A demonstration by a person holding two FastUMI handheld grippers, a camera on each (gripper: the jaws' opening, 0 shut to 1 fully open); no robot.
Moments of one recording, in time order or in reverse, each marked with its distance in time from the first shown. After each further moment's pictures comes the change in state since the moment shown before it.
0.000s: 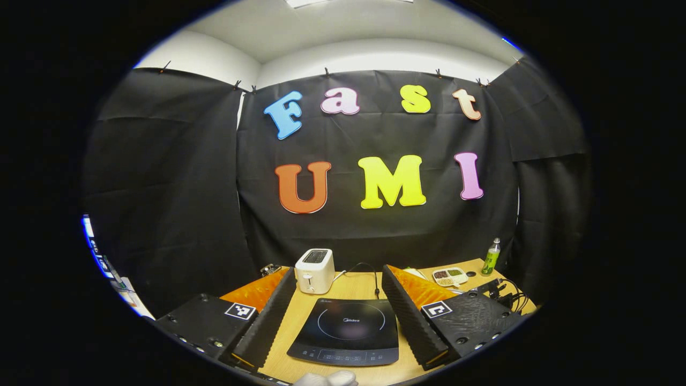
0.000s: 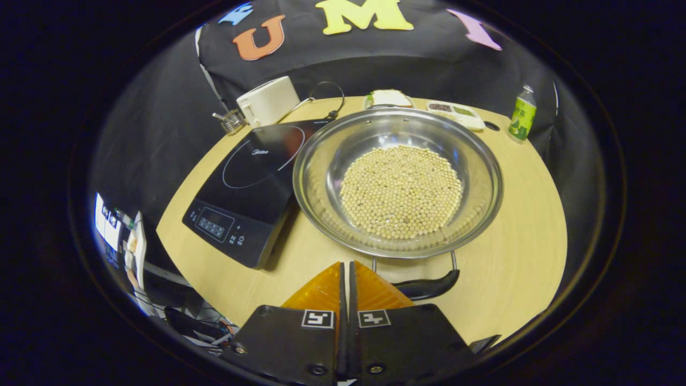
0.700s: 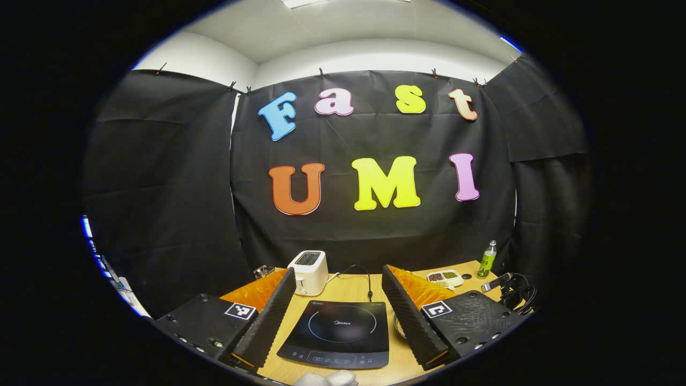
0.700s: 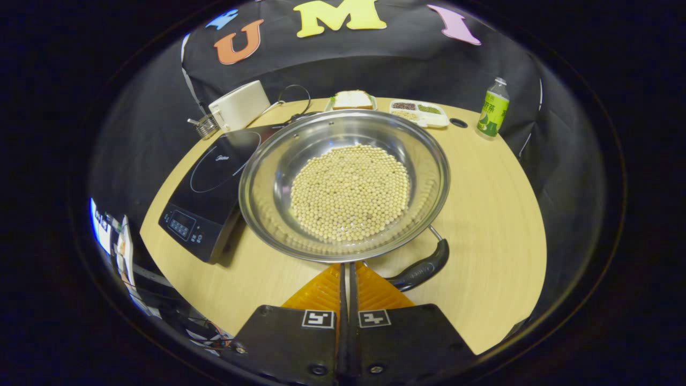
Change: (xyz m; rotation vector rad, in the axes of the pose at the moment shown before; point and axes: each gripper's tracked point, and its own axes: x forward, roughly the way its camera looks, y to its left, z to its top) left arm 0.009 -0.024 0.003 -0.002 -0.006 -0.008; right arm -0.009 -0.076 0.005 0.014 -0.004 -0.090
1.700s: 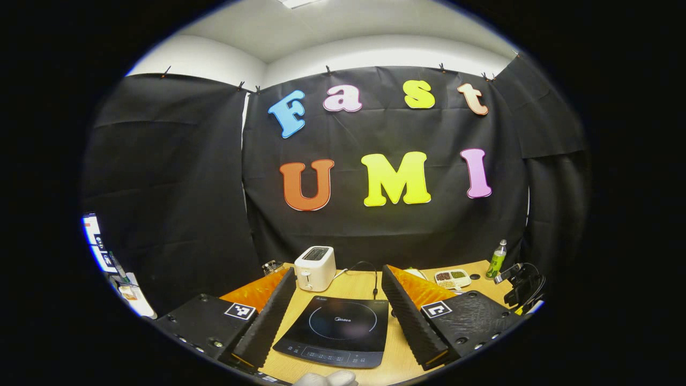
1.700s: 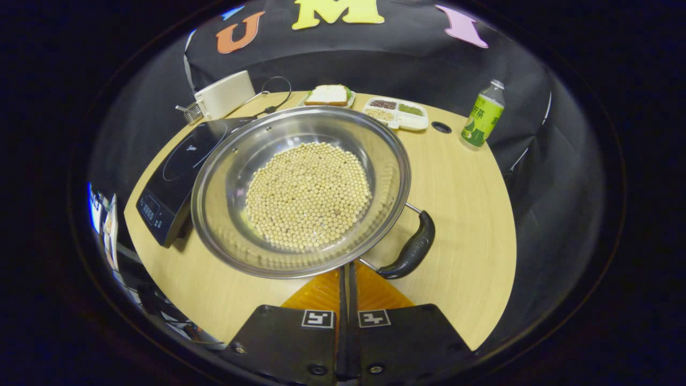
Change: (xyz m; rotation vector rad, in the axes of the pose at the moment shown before) left arm -0.002 -0.015 -0.009 0.002 0.026 0.096; right arm 0.012 -0.090 0.023 -0.117 0.051 -0.047
